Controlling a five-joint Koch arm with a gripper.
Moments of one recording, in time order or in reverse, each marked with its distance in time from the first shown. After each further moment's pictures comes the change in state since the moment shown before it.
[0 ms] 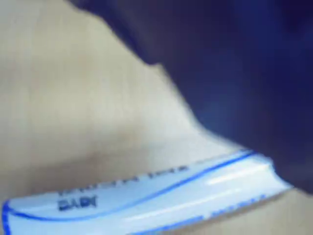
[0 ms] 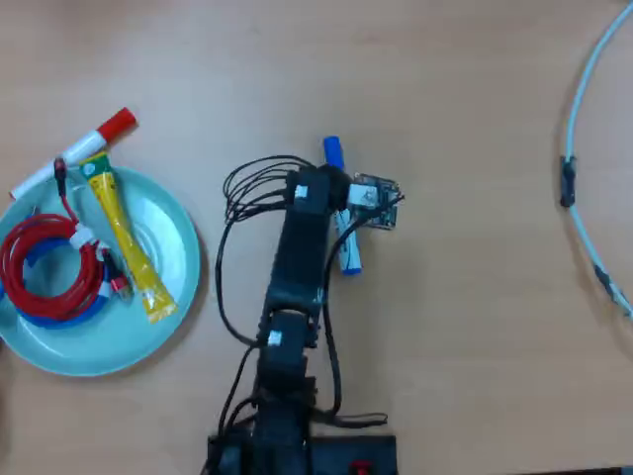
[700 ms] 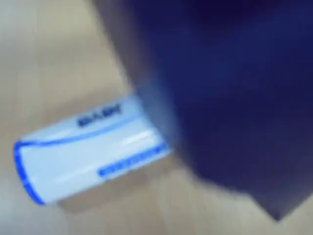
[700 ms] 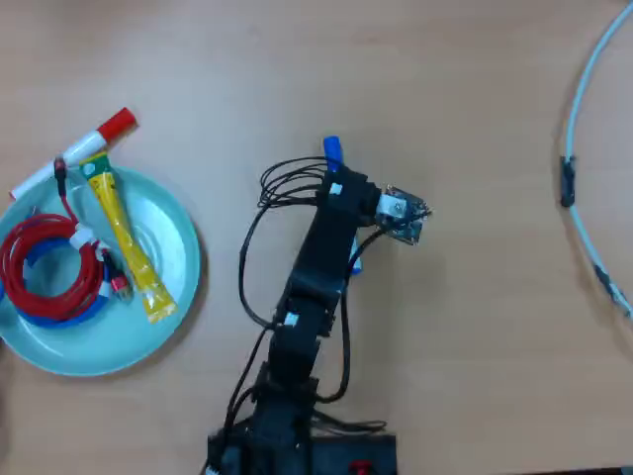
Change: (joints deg) arm 7.7 -5.7 0.0 0.1 12.6
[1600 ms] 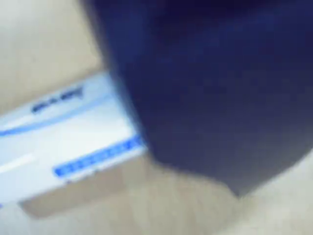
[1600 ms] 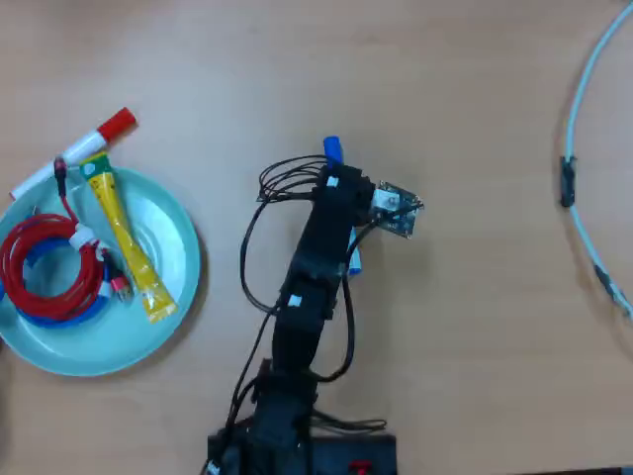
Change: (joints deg) arm -1.4 -7.7 -1.0 -3.5 3.5
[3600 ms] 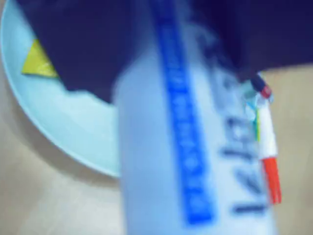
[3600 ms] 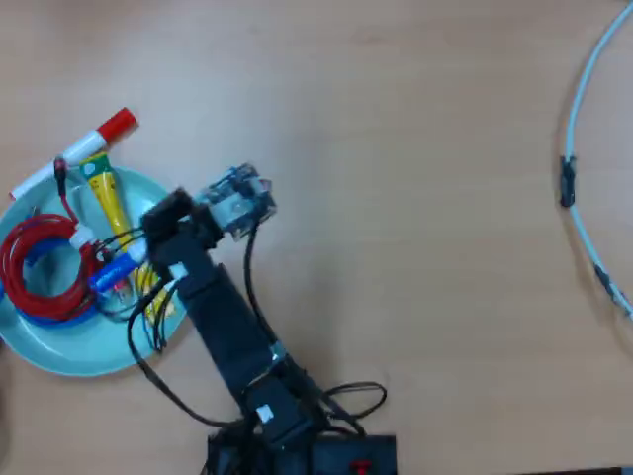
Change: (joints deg) arm -48.7 33.5 -6.1 6.1 -71.1
